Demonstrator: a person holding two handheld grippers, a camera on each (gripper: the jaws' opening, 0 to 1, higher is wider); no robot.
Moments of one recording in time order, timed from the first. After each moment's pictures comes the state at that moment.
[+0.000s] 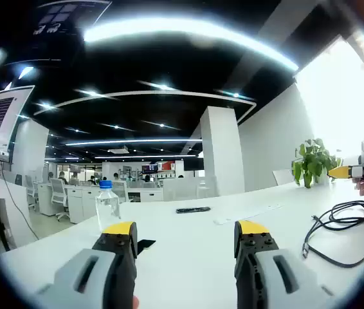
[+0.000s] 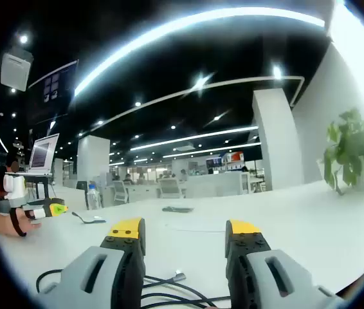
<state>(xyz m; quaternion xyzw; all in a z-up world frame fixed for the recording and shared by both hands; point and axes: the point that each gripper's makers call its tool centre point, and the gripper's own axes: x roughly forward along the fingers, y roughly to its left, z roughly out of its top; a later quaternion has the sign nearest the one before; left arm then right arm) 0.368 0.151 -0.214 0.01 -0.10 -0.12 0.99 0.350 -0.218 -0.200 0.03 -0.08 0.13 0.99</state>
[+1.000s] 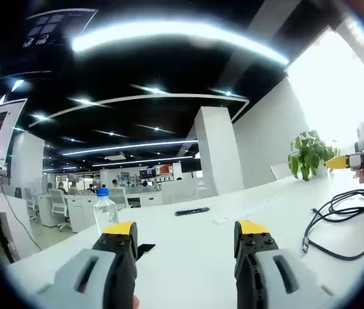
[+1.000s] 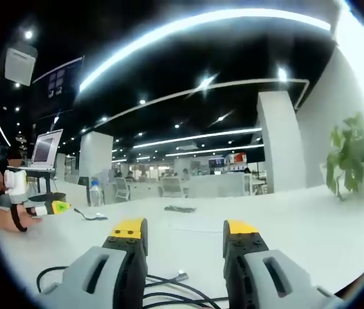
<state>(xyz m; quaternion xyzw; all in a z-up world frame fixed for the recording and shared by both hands) 0.365 0.141 -0.211 0.05 -0.11 -0.13 0.98 0.346 -0.210 -0.197 0.02 -0.08 0.13 0.99</state>
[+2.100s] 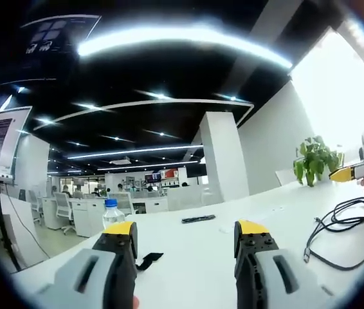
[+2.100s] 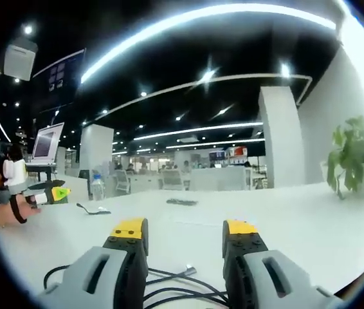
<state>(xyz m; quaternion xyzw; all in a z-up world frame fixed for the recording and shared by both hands) 0.359 0.152 -0.188 0.04 -0.13 -0.11 0.98 0.341 -0.198 -0.200 0.01 -0.05 0.14 0.99</state>
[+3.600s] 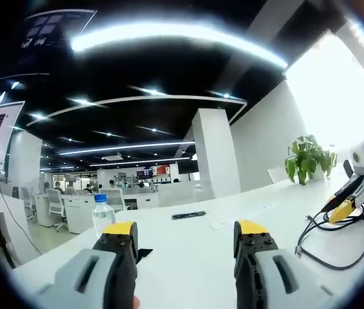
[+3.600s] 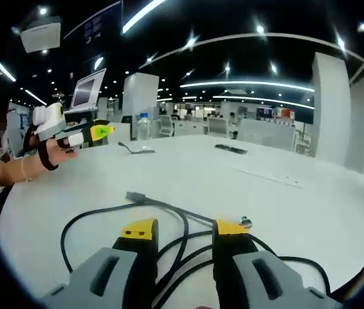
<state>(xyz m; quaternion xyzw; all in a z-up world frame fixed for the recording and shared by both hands) 0.359 0.138 -0.196 0.04 -0.11 -0.14 0.98 0.322 -0.130 -0.281 -0.09 0.12 0.29 0.95</state>
